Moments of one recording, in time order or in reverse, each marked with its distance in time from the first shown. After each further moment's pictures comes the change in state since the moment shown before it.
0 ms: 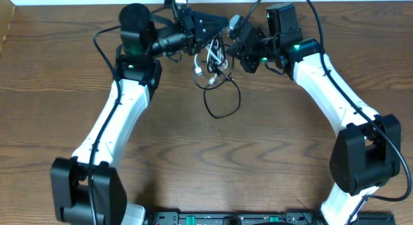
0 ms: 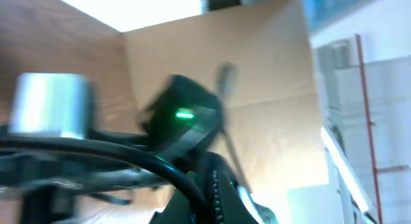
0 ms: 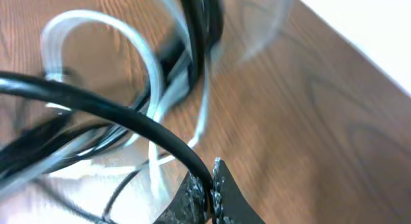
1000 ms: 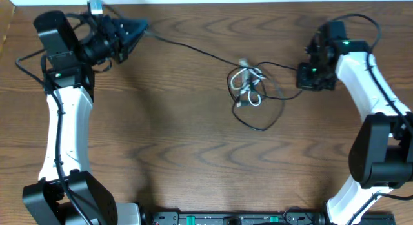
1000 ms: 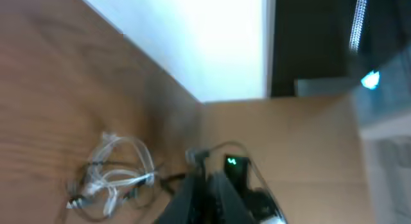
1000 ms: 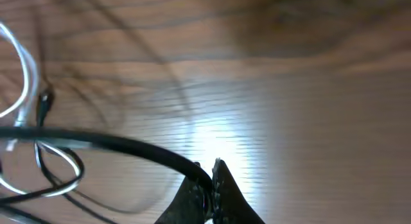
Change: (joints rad) left arm 0.439 -0.061 0.005 -0.554 0.052 0.399; right arm -0.322 0.000 -0.075 -0.528 0.454 0.623
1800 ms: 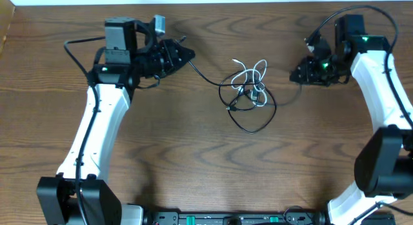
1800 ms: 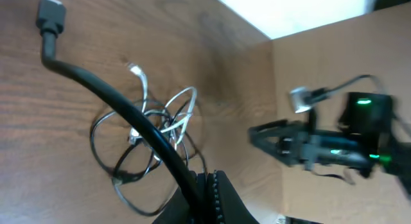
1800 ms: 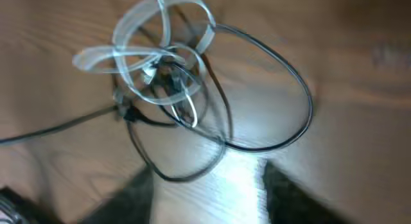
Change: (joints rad) left arm -0.319 -0.003 0.002 -0.351 -0.290 0.438; right arm -0.034 -0.084 0.060 -0.057 -0.330 -0.212
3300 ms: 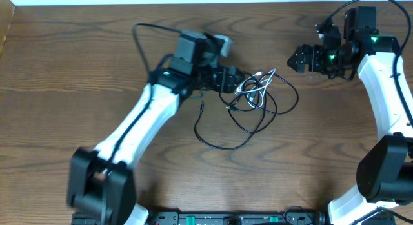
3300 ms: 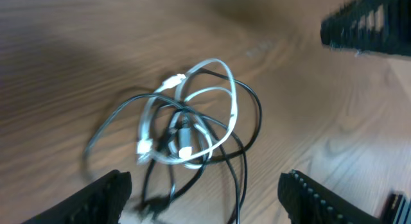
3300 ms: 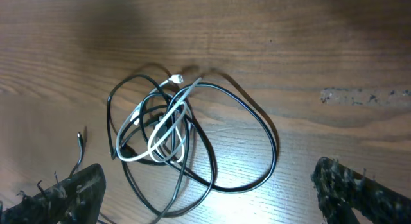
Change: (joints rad) left arm -0.357 0.142 -0.010 0.094 -0.302 0.419; right arm -0.021 -0.029 0.009 0.102 0.066 0.079
